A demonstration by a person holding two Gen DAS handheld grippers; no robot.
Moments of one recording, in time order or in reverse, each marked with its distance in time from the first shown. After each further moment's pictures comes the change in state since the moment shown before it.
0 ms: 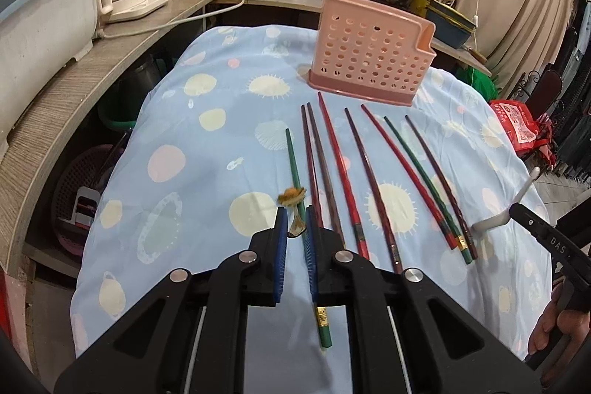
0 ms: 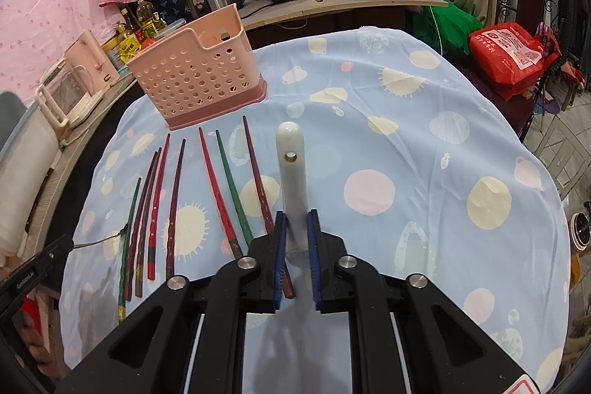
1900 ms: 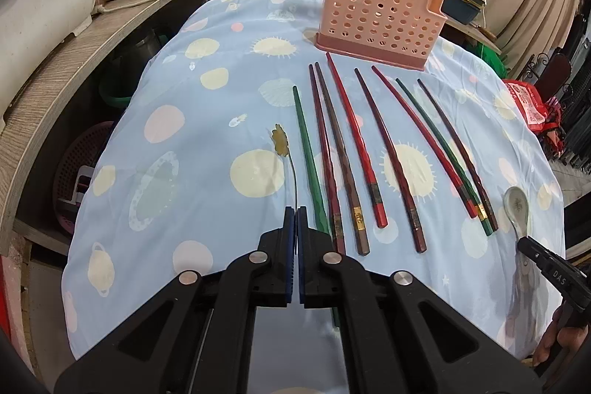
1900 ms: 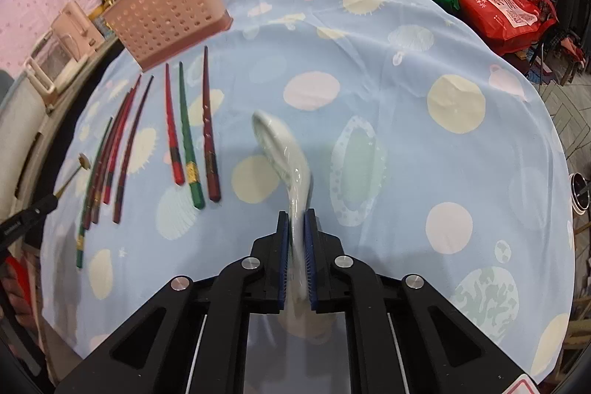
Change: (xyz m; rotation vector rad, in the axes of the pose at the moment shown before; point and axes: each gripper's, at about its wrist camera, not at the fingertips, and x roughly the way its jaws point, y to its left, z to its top) left arm 0.021 0.003 -0.027 0.001 0.089 0.028; right arm 0.009 -0.050 -0.054 0.012 0.151 -0.012
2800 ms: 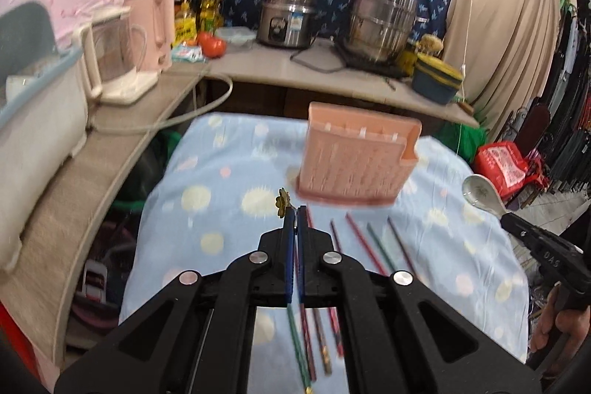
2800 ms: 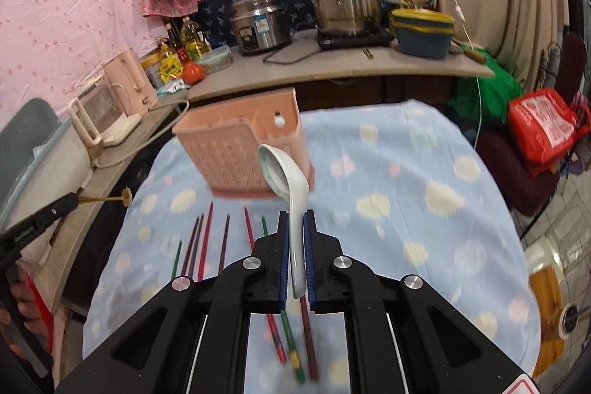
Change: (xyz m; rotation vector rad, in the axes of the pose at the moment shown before) left arm -0.071 -0.009 0.144 0.030 -0.270 -0.059; right arm -0.056 0.094 0.163 -0.172 -0.254 0.100
